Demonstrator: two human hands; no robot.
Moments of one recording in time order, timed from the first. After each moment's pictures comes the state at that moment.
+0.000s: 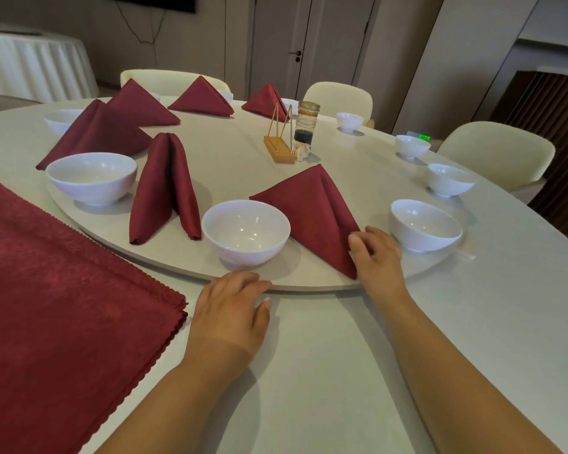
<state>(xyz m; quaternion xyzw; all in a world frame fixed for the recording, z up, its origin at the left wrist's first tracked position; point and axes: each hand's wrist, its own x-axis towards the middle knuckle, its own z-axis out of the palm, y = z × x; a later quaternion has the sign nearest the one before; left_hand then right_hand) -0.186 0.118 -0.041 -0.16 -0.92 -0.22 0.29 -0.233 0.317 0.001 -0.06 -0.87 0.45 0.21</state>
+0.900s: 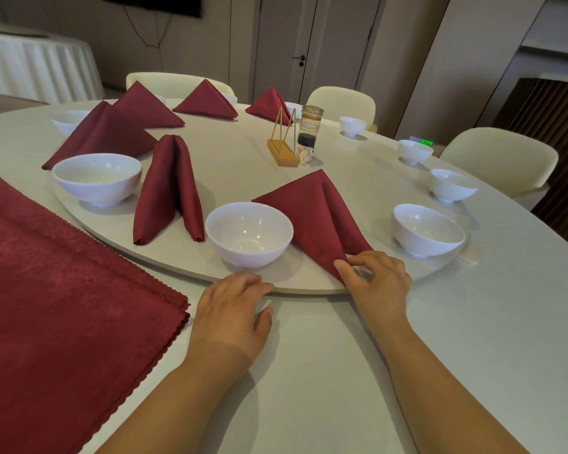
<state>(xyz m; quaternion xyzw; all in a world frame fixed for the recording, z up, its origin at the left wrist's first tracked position) -0.188 0.116 -0.043 -0.16 -0.92 -0.19 0.30 -0.214 0.312 -0.013 -0.07 -0.91 0.32 0.27</state>
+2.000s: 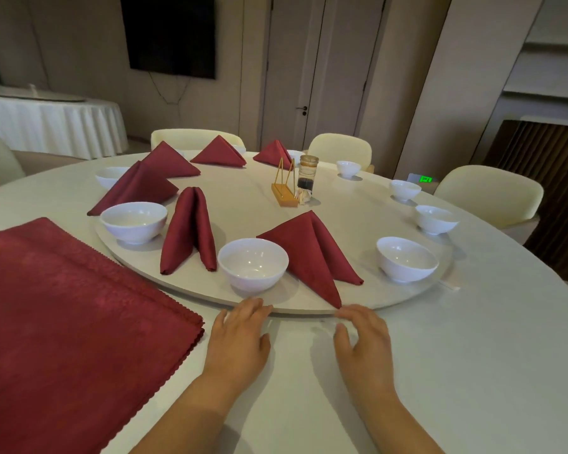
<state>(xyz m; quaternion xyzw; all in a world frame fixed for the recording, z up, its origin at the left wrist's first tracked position) -0.159 0.125 -0.020 -0.14 -0.96 -0.21 0.14 -0.143 0.291 -0.021 0.02 -0.85 0.38 0.37</state>
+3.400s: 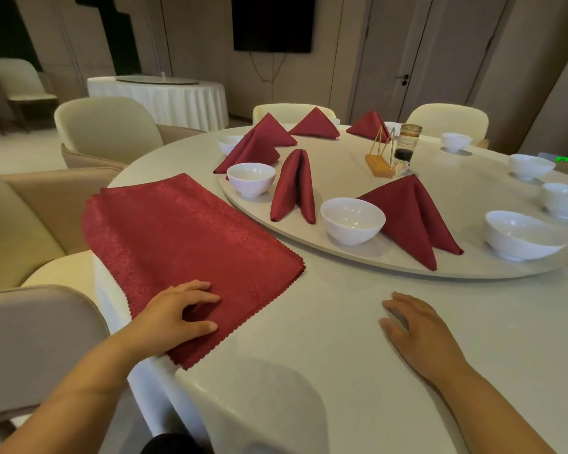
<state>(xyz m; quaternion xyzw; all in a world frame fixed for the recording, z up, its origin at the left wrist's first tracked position) -0.039 -0.065 -0.013 0.02 -0.97 -0.24 -0.01 -0.112 0.280 -0.029 0.14 -0.96 0.22 0.05</state>
